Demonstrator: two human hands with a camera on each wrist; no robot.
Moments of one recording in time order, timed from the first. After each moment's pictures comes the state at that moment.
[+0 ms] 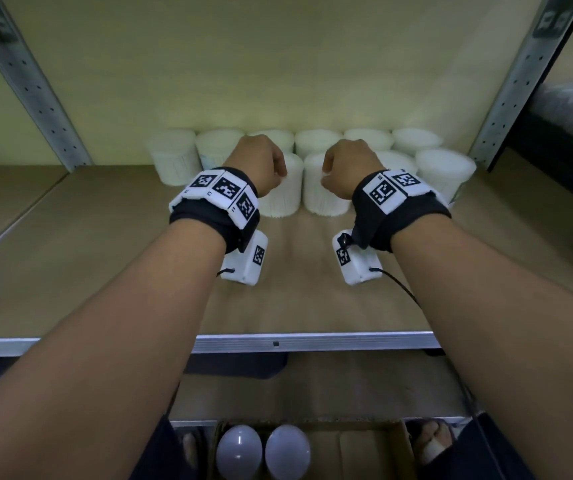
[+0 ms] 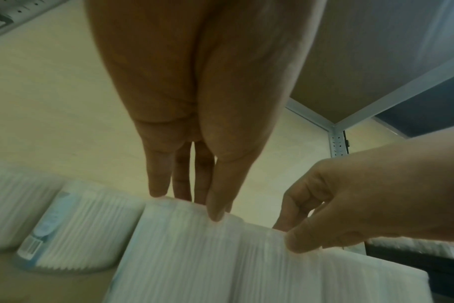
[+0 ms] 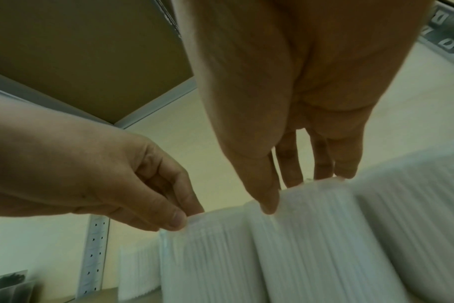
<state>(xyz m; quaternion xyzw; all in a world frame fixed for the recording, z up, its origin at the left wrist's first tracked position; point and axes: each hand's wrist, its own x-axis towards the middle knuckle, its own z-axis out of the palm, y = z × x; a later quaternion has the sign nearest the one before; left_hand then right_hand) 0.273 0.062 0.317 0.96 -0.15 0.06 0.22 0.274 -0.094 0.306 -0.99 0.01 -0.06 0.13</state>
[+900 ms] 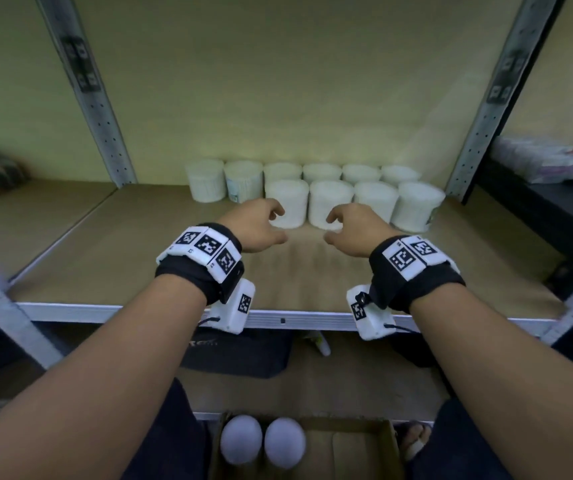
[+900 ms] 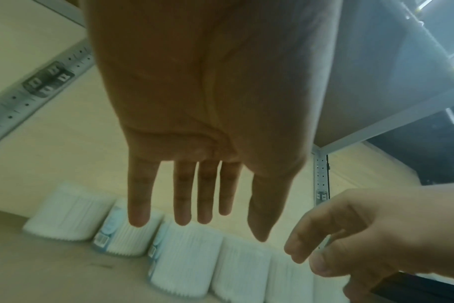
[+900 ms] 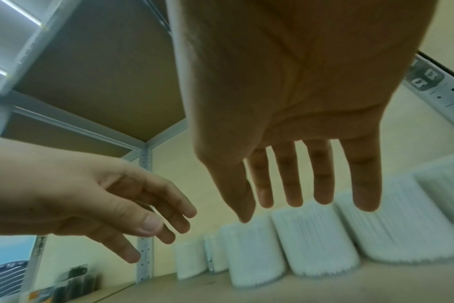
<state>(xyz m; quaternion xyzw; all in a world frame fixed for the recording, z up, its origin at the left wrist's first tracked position) 0.169 0.097 0.320 0.97 -0.14 -0.02 0.21 0.166 -0.098 0.306 -0.98 -0.03 -0.02 0.18</state>
